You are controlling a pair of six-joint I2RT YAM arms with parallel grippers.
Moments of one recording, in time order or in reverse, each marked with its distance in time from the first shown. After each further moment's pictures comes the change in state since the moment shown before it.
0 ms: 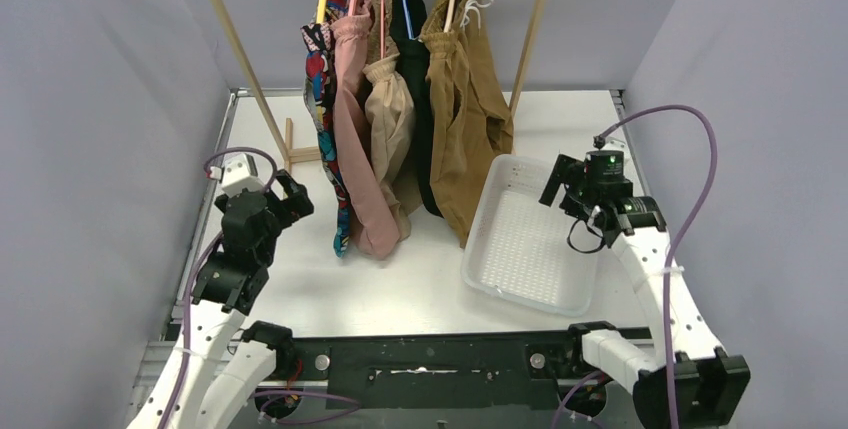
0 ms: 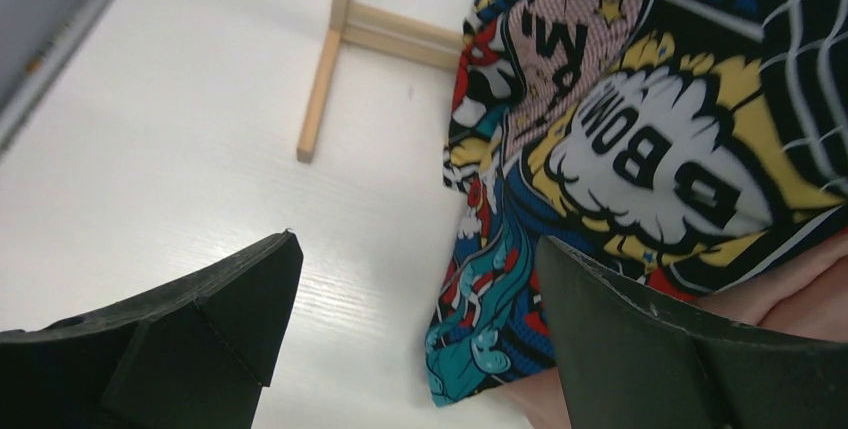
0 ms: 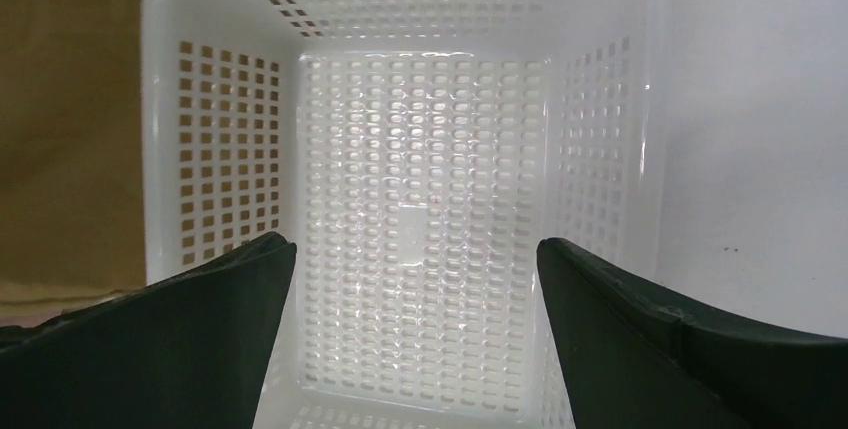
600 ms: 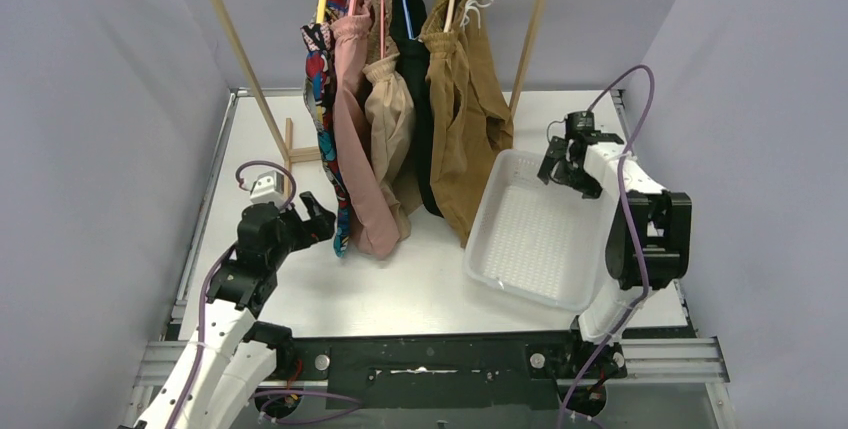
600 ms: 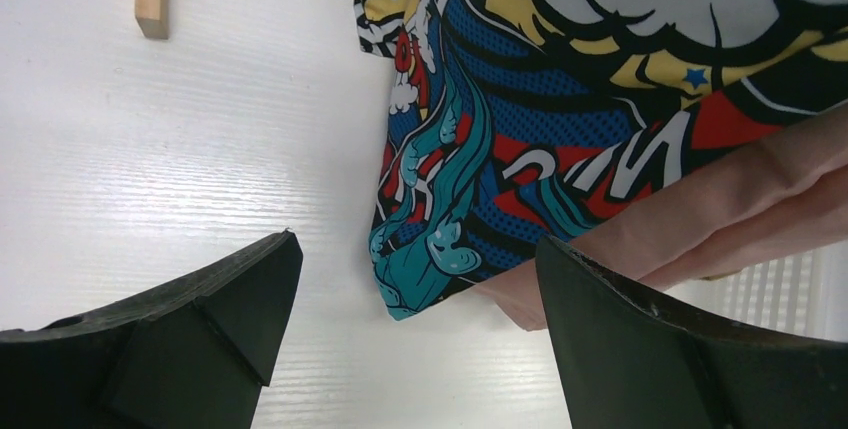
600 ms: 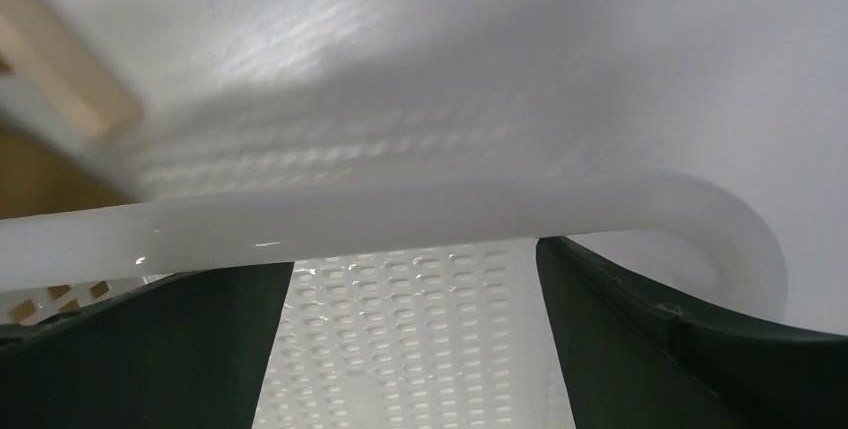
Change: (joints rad) left arm 0.030 0.000 -0.187 0.036 0.348 -0.050; right arm -0.100 0.737 0.267 0.086 0.080 0.010
